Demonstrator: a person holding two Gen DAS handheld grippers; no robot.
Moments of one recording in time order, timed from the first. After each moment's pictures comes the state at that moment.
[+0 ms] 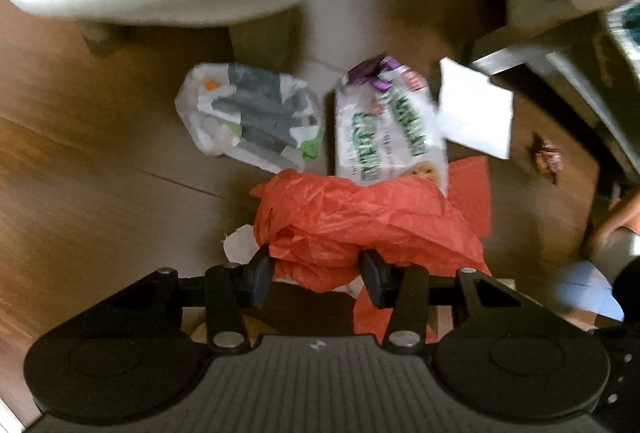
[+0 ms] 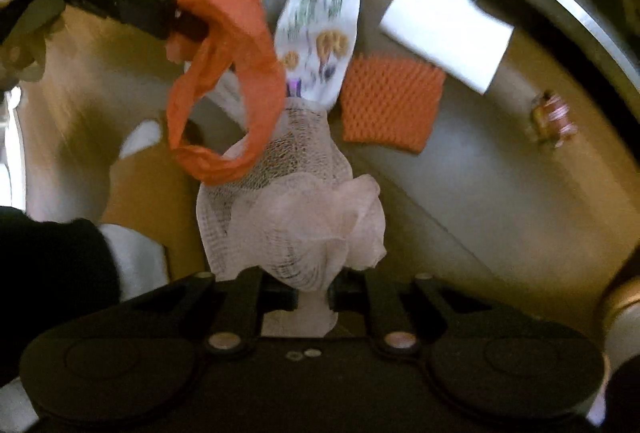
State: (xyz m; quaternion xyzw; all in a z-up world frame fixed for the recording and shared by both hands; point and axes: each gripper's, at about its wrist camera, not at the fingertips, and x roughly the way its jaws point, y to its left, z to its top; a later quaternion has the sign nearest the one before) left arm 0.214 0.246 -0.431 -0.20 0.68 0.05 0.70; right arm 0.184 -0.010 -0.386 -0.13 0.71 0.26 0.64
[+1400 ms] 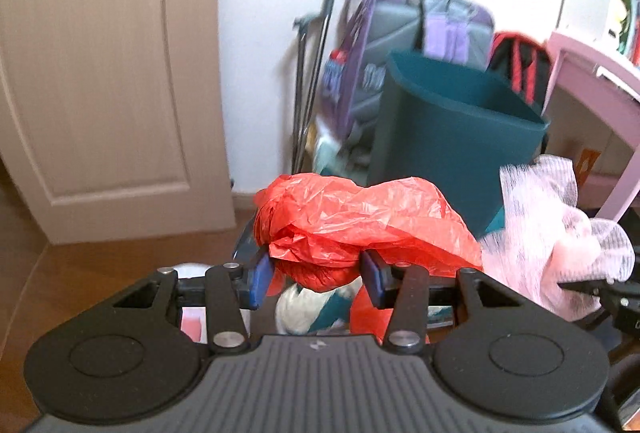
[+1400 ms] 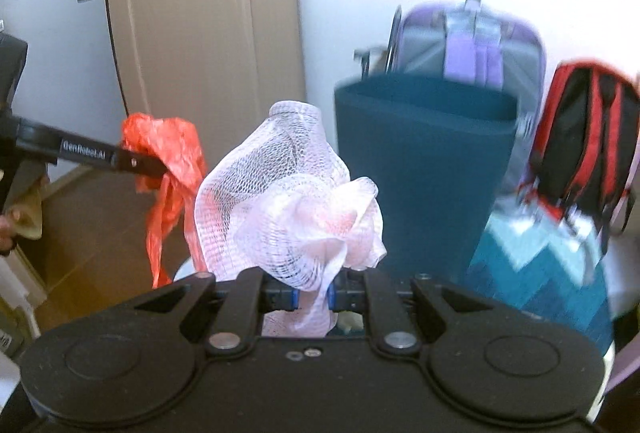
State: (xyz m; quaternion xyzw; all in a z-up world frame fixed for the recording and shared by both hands) left arm 0.155 0.100 0.077 -0.04 0.34 0.01 0.94; right arm 0.136 -0.128 0.085 -0.04 0.30 0.21 0.93
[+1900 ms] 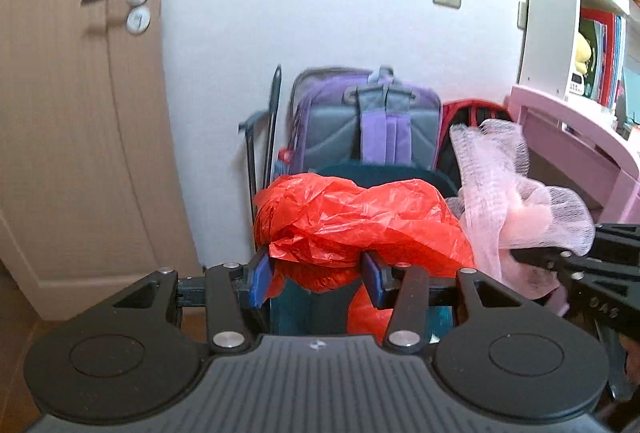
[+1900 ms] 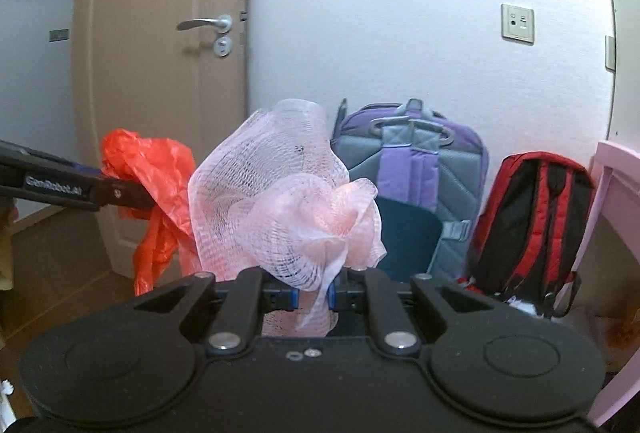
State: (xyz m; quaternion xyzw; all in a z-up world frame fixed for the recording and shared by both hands) left arm 0.209 0.015 0.180 0.00 0.26 -0.01 0.97; right arm 0.200 -0.170 0.171 -0.05 0.22 0.16 0.96
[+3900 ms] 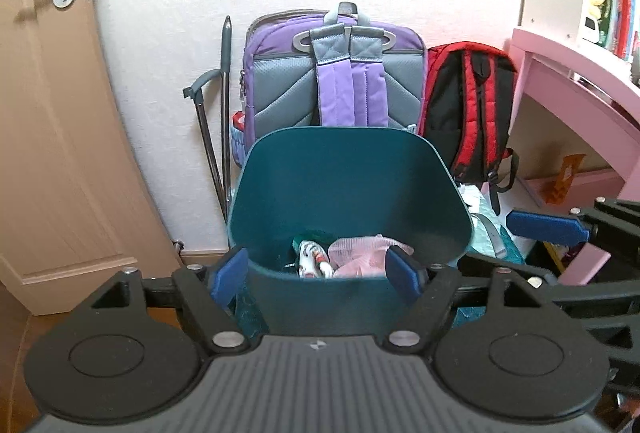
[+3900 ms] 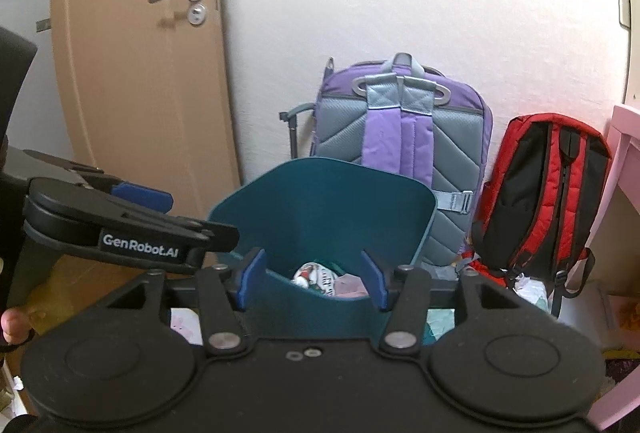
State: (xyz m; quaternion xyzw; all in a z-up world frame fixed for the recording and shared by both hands) left arm 0.302 -0.054 0.149 0.02 0.34 -0.02 0.94; right arm 0.250 -0.191 0.158 -0.03 0.28 0.17 0.94
